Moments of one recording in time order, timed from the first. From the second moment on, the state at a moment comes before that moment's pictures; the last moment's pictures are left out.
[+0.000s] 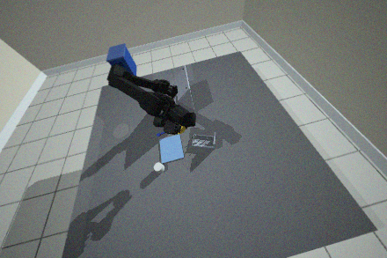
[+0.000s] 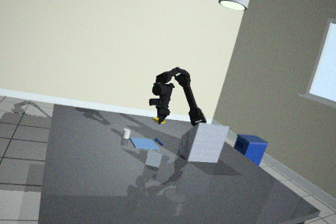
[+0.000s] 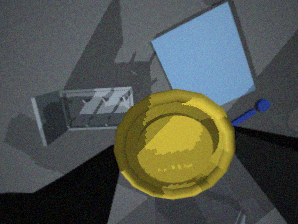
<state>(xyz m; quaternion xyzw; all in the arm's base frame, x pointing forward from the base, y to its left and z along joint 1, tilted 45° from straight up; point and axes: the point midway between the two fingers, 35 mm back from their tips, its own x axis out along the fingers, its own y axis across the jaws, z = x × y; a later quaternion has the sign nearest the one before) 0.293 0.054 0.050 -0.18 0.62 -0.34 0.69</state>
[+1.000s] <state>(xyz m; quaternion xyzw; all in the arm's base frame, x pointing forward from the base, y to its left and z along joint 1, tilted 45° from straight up) 0.270 0.045 -0.015 -0.14 0.75 -0.20 0.62</state>
